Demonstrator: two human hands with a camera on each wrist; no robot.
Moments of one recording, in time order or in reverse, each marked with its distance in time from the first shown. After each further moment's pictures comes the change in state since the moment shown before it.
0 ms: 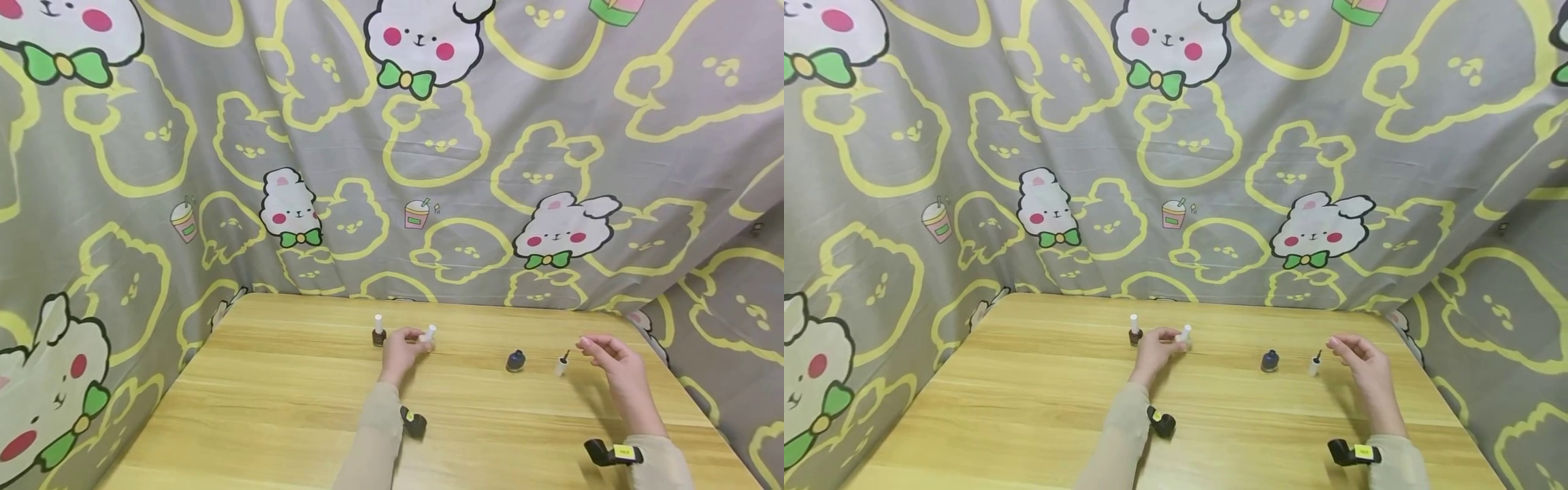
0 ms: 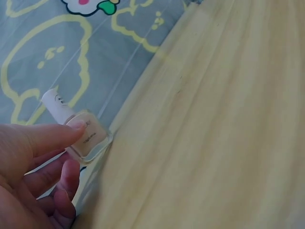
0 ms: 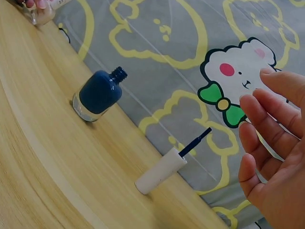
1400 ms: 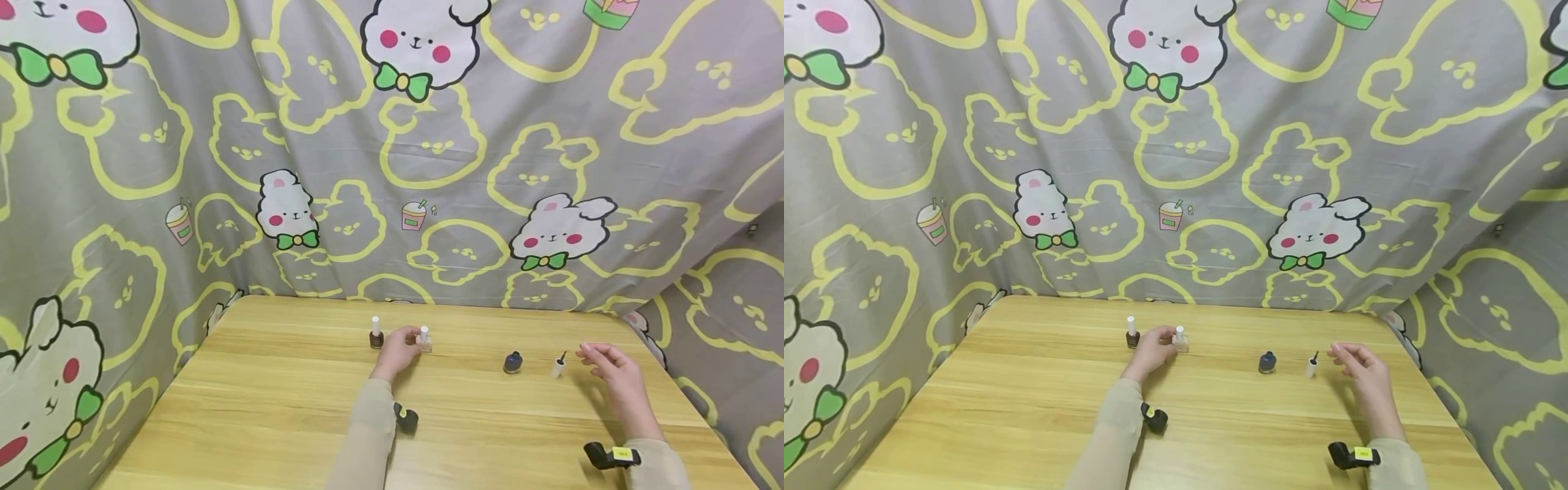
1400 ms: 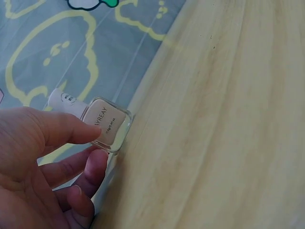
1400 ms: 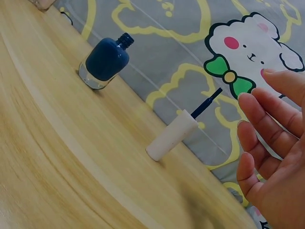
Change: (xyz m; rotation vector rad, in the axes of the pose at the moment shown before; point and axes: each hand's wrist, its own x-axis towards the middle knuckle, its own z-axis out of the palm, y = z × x) left_hand 0.009 -0.001 -0.008 0.166 -0.185 0.090; right_hand 0.002 0.022 -0.013 -0.046 0.007 0.098
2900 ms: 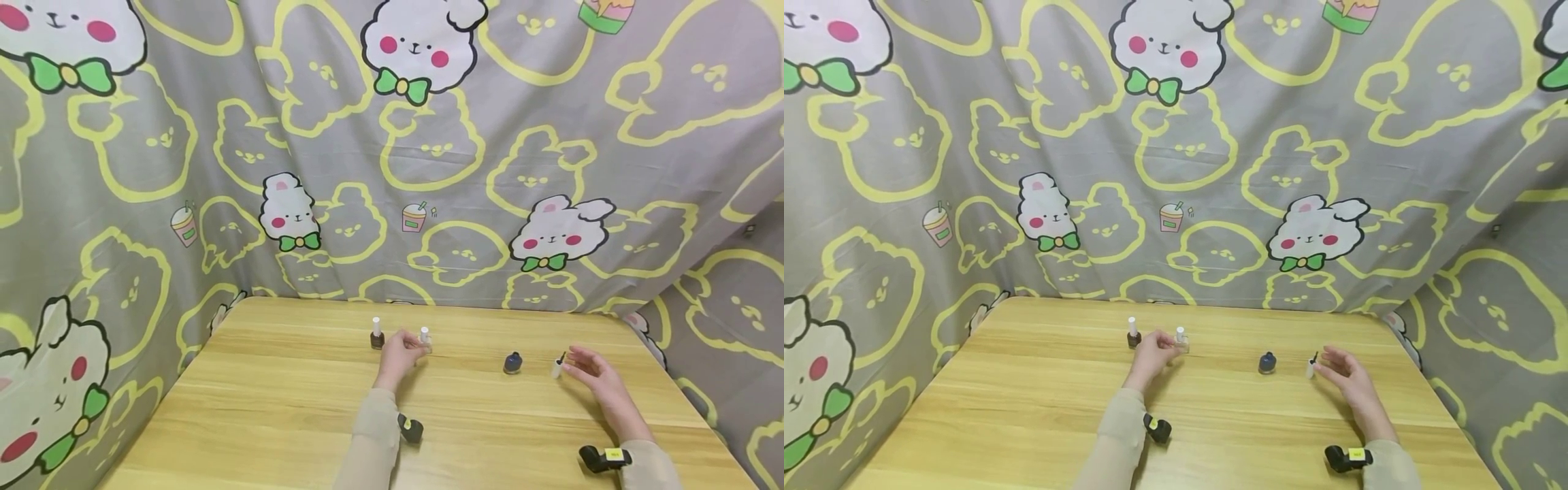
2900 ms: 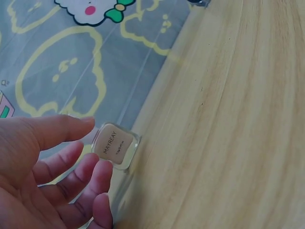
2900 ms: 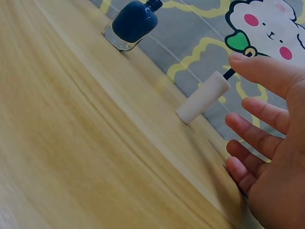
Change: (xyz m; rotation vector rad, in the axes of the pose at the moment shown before) left_hand -0.021 0.016 0.004 -0.146 0.148 -0.118; right_hand 0.004 0.034 -0.002 -0.321 -0.177 0.032
